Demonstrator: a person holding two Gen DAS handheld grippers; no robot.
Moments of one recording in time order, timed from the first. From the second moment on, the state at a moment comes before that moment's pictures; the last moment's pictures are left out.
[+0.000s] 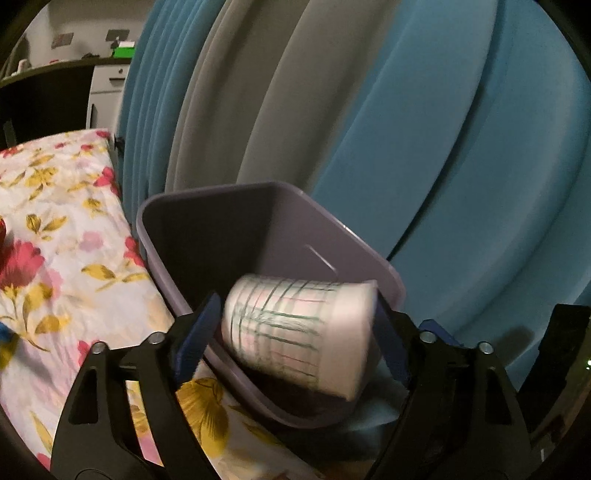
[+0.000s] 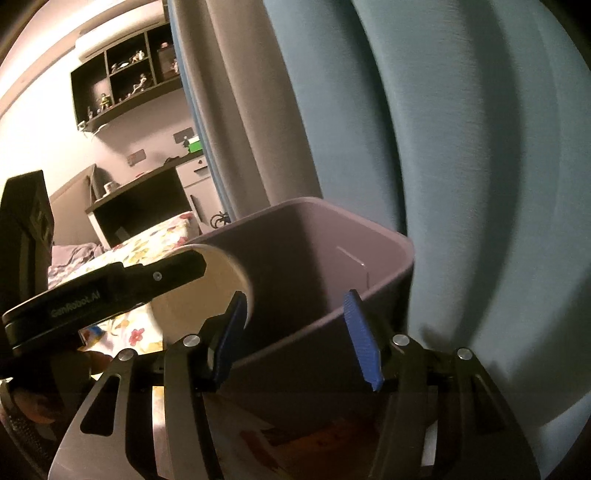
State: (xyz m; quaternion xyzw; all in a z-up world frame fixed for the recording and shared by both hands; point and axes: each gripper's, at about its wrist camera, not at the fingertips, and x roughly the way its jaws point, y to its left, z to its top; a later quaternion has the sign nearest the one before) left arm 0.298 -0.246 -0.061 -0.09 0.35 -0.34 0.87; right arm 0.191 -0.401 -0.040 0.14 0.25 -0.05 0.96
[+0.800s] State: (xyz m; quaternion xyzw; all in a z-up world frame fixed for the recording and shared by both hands) left arm 0.193 -0.119 -0.019 -0.07 0.28 -0.14 0.95; right arm 0.146 -0.357 0.004 0.11 0.19 -0.04 0.97
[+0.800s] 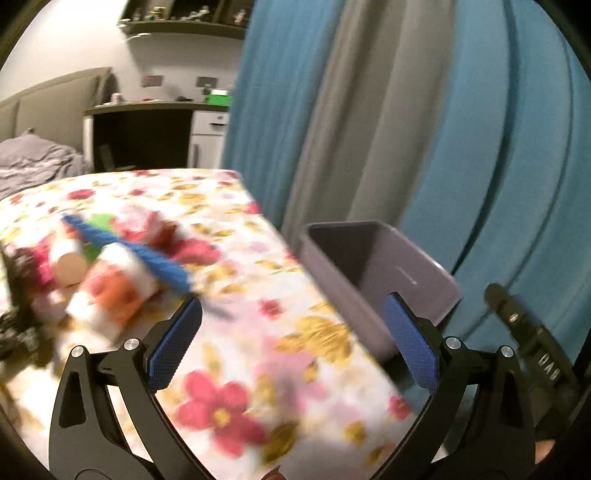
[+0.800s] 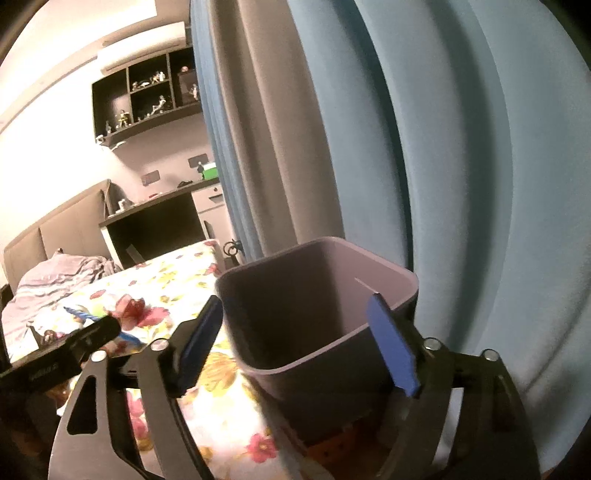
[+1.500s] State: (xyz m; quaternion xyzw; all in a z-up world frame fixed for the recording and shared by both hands) left arm 0.090 0.081 -0.028 -0.14 0.26 0.10 0.95; right arm 0.122 -0.201 0.011 0.07 0.20 0.11 0.97
